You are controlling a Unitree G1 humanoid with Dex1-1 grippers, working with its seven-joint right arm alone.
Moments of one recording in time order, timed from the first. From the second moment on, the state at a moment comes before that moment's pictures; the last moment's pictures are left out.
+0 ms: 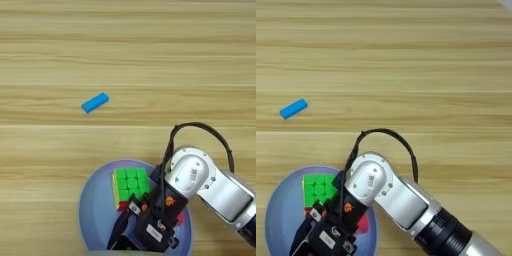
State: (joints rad) arm -0.20 -0.65 0.66 -0.27 -0.04 -0.26 1.61
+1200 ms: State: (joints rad) arm -0.37 -0.52 0.46 -0.32 0.22 0.03 1.43
